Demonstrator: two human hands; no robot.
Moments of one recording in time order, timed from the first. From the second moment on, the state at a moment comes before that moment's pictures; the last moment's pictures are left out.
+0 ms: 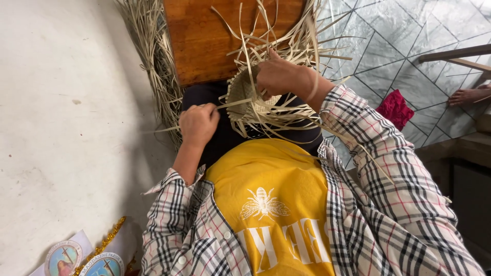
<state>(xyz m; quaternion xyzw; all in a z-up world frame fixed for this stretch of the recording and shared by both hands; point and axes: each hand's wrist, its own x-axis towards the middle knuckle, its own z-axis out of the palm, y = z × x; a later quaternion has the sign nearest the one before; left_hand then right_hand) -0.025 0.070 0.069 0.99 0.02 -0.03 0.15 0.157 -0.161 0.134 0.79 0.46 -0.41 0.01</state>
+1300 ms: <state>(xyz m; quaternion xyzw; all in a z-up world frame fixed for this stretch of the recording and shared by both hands) 0.001 -0.029 0.078 0.80 0.11 -0.08 0.59 0.060 -0.217 0.117 0.75 -0.04 -0.32 -0.58</state>
